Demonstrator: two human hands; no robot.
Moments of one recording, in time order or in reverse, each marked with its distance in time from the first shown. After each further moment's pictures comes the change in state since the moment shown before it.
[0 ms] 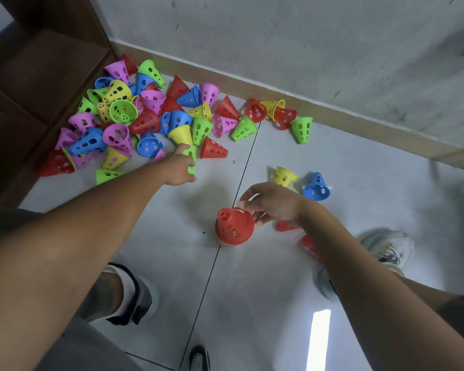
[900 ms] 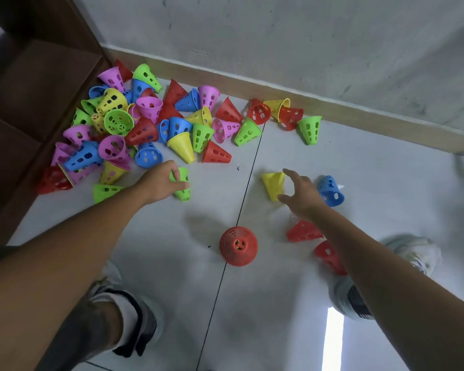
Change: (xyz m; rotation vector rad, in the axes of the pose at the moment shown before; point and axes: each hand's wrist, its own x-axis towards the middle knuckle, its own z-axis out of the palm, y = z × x) left_hand -0.019 -0.022 0.001 -0.479 0.155 -0.136; right_hand 0.076 0.068 -0.056 -0.420 0.510 0.011
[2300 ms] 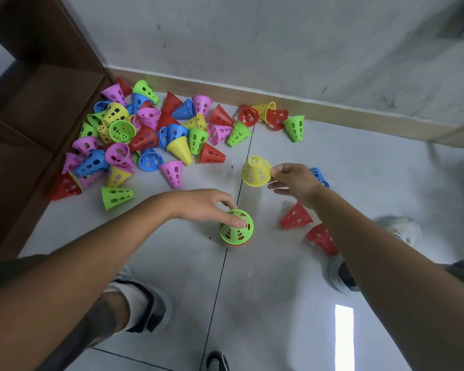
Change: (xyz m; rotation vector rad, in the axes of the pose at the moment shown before) left_hand -0.113 0.122 0.007 0.119 -0.675 0.196; right_hand -0.038 -0.019 -0.028 0.801 -0.128 0.019
